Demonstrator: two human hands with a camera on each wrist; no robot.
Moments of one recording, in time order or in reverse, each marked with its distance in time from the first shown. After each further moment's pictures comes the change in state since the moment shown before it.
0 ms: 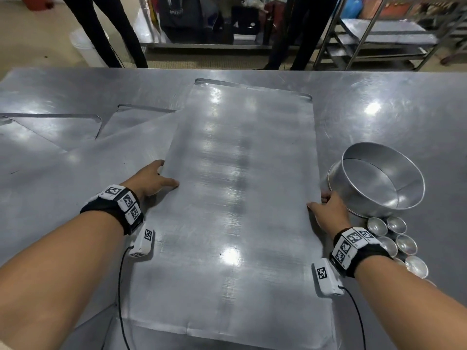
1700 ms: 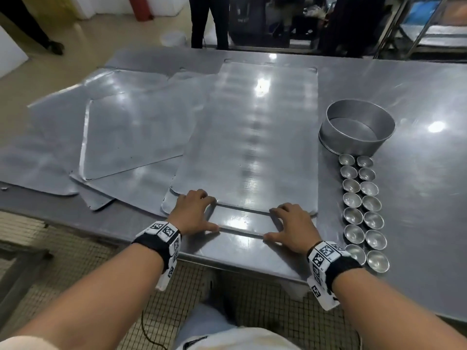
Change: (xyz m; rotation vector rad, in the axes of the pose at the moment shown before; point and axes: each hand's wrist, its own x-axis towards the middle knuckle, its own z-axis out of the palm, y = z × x) left_hand -0.395 -0.033 0.248 0.748 0.118 0.198; right_hand -0.231 0.165 -0.094 -0.604 -0.533 -0.872
